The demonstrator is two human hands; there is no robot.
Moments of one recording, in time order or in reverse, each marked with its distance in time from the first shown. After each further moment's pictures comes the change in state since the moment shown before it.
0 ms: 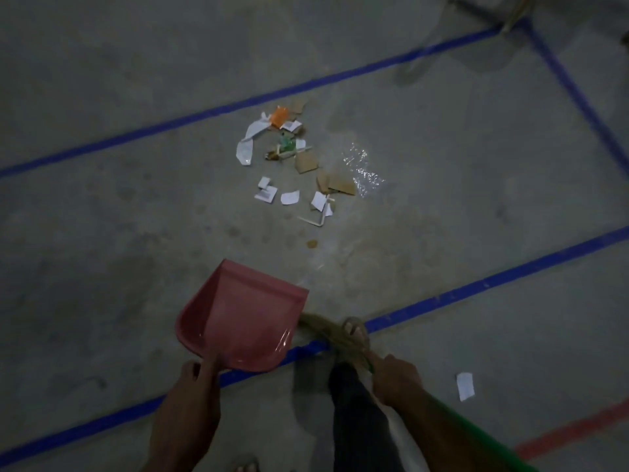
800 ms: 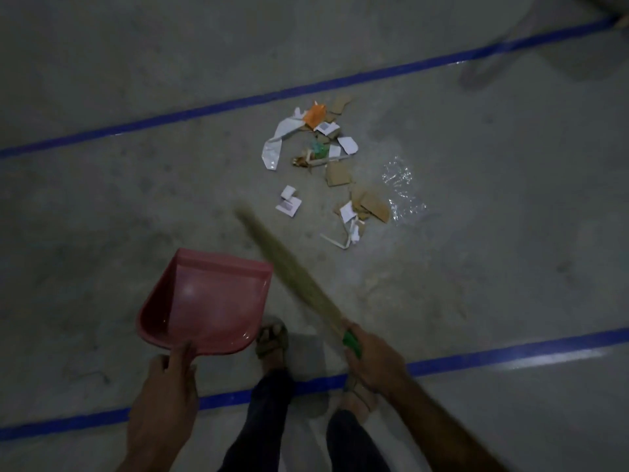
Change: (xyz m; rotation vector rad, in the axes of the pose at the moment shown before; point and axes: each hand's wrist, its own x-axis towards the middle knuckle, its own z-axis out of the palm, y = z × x) left_hand 0.160 0.030 -0.040 -0.130 0.132 -0.322; right_hand 0.170 -0.023 -0.149 0.359 0.066 -0.272
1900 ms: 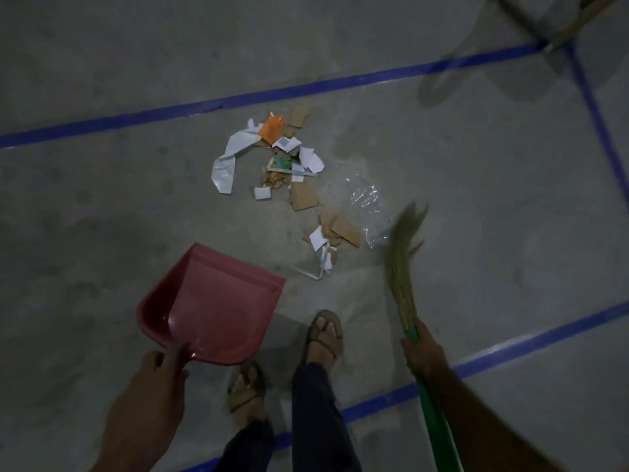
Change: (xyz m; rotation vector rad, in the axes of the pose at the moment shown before) left_hand 0.214 0.021 0.014 -0.035 -0.185 0.301; right_hand 0.105 0.060 -0.096 0.378 0.324 0.665
